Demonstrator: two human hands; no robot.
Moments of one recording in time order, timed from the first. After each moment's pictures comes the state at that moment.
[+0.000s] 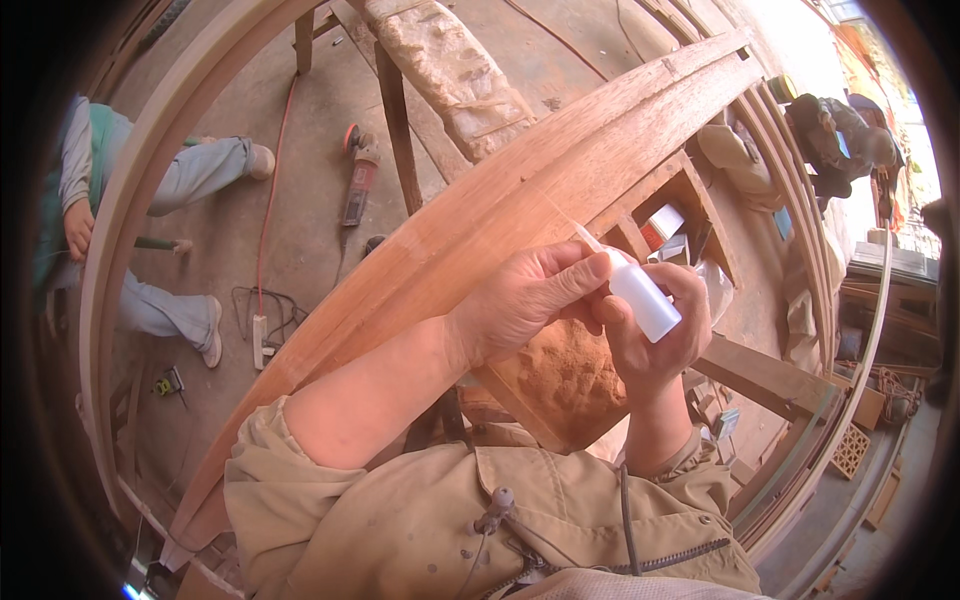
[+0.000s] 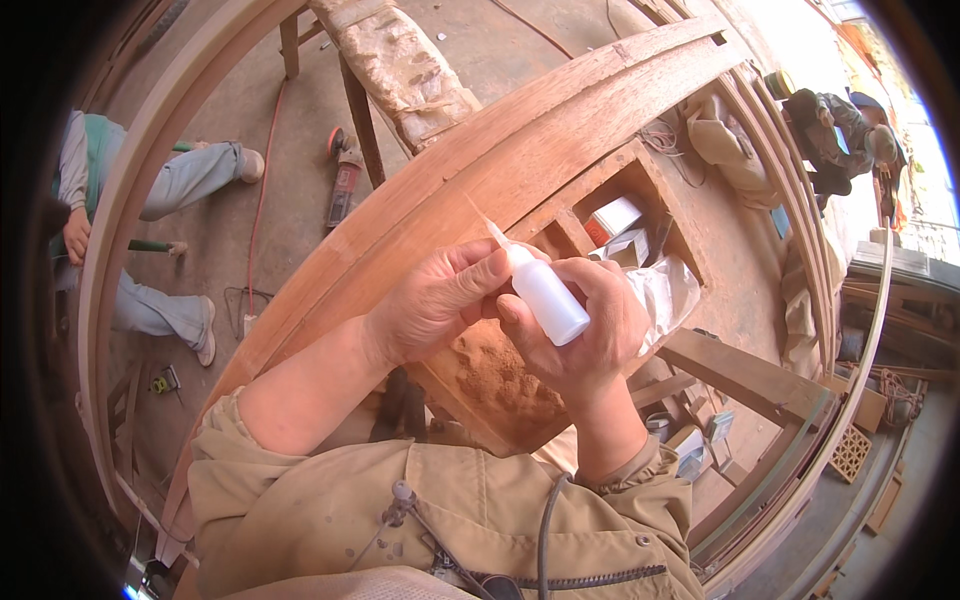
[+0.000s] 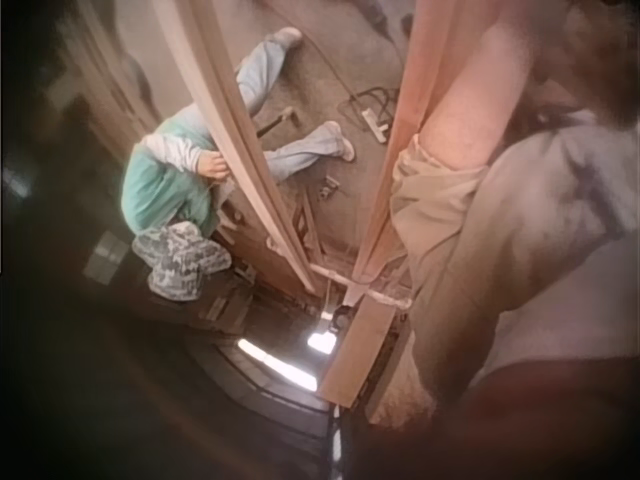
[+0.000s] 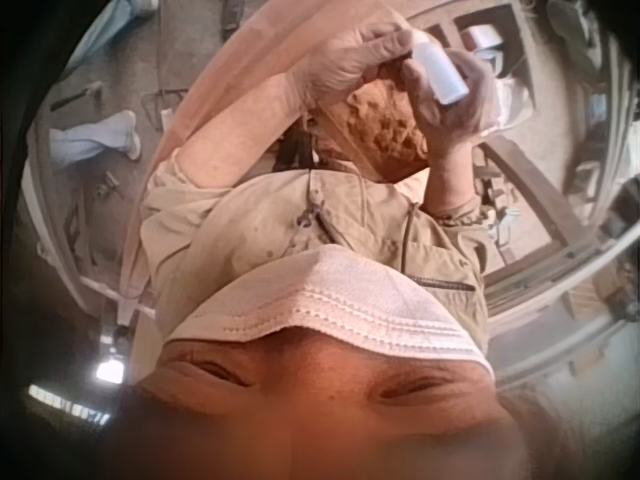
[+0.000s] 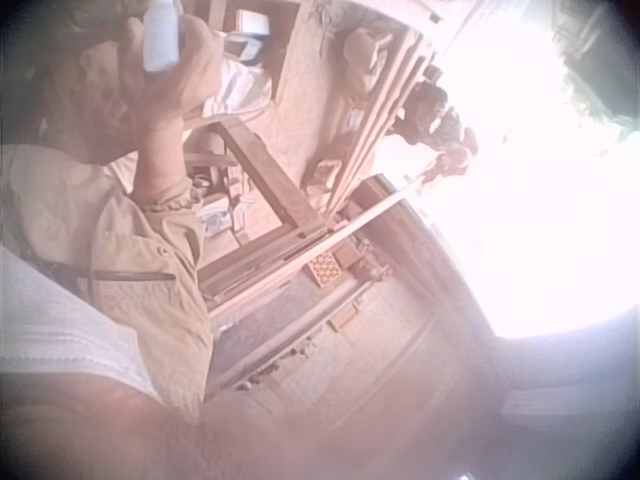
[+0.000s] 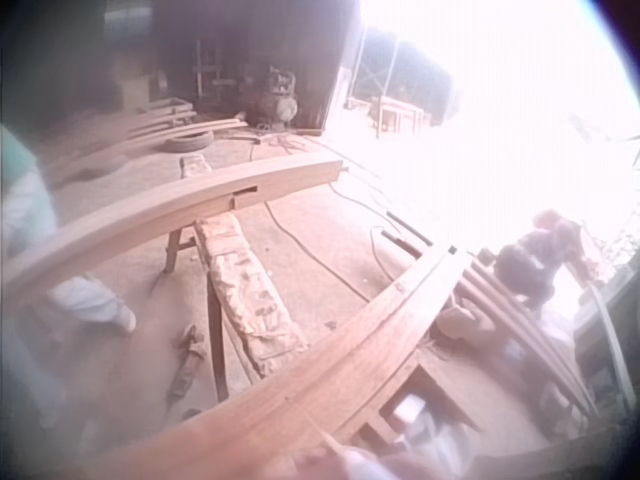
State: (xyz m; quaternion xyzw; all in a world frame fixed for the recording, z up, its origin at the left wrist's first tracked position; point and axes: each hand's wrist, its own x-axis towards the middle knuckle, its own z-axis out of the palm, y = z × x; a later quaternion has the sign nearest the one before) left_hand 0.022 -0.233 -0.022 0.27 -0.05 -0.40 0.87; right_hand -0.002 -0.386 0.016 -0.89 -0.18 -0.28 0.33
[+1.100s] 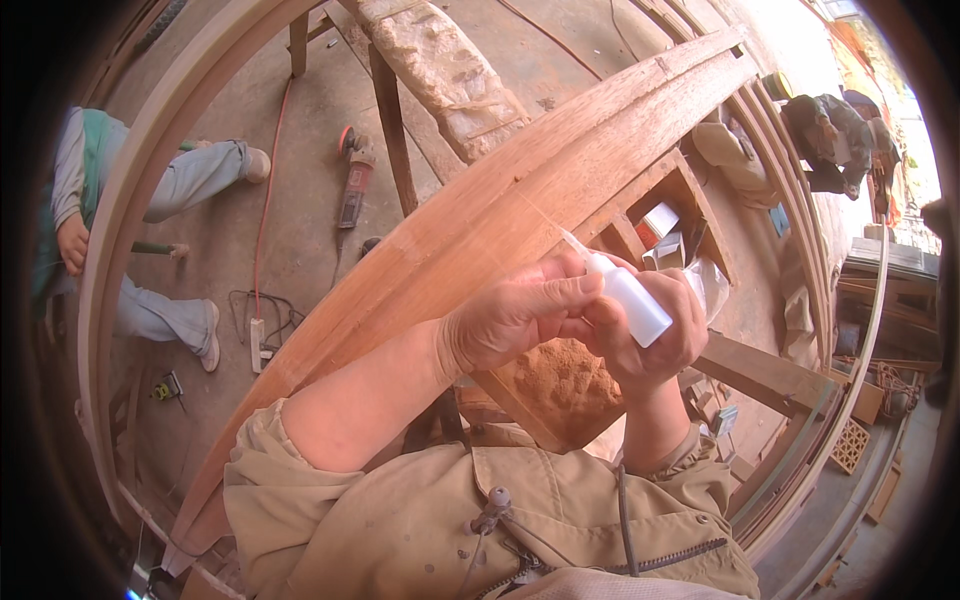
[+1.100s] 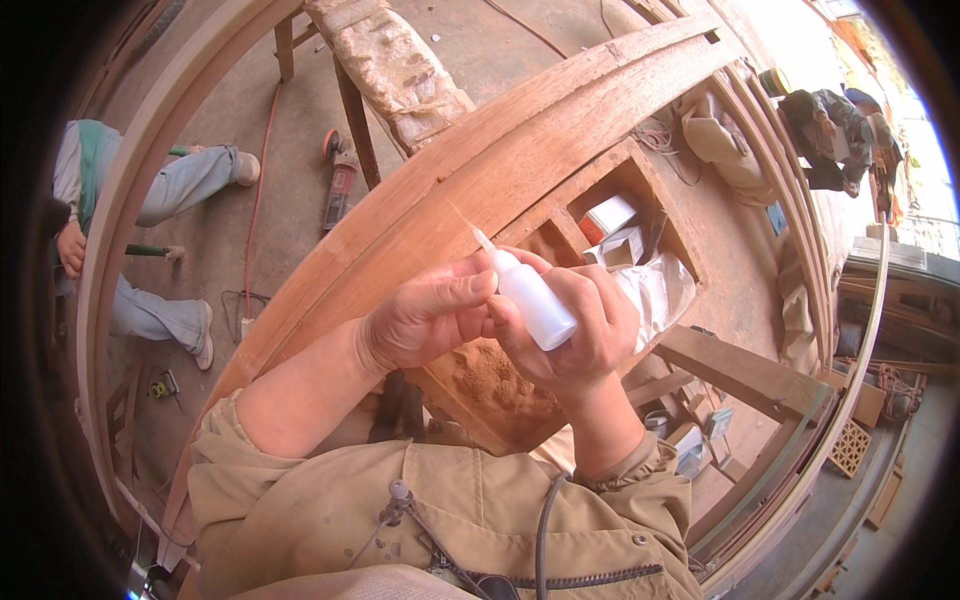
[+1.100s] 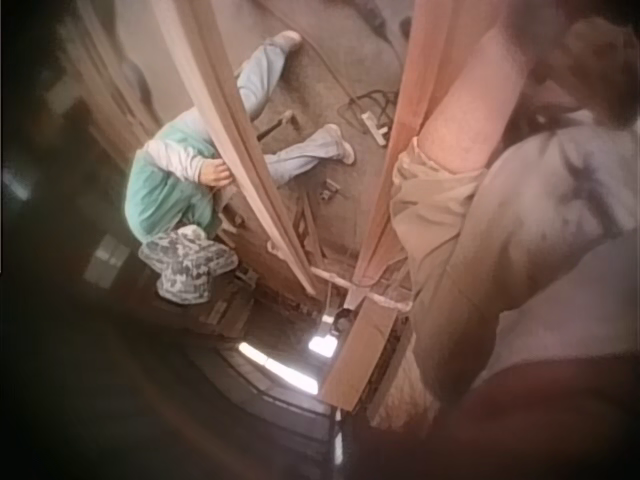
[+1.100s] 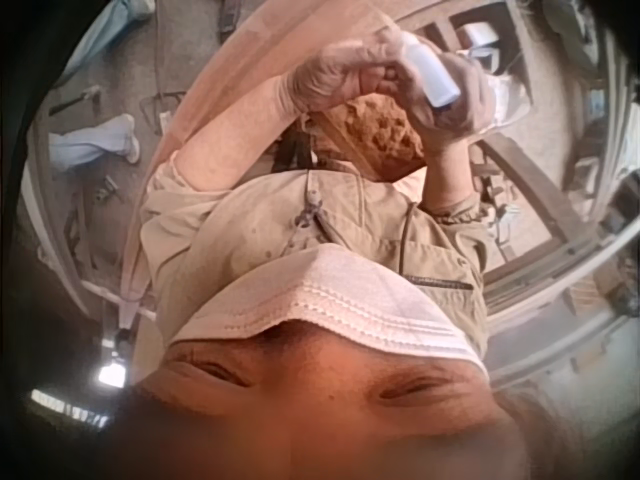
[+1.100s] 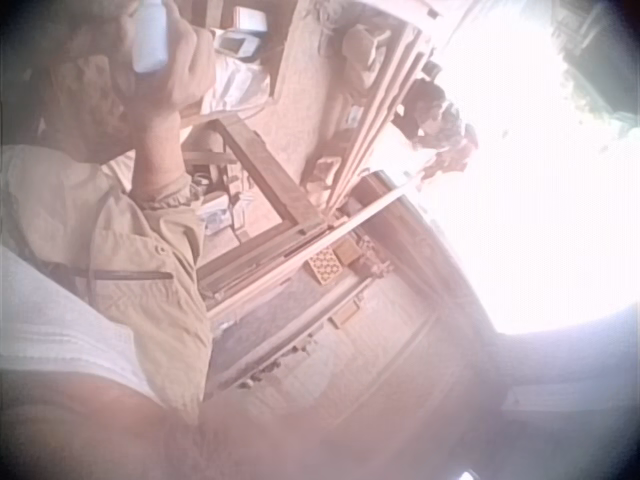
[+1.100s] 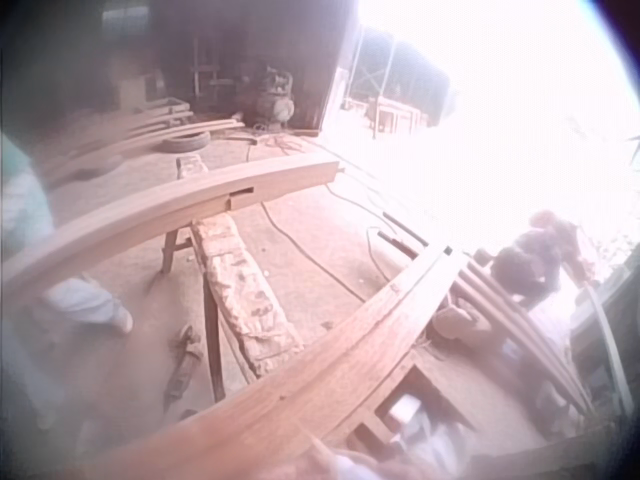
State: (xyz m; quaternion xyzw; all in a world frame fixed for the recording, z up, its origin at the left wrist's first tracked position) left_hand 0.020 -0.224 -0.009 0.22 -0.06 -0.46 0.86; right_hand 0.002 -0.383 0.022 -0.88 -0.21 -0.29 0.31
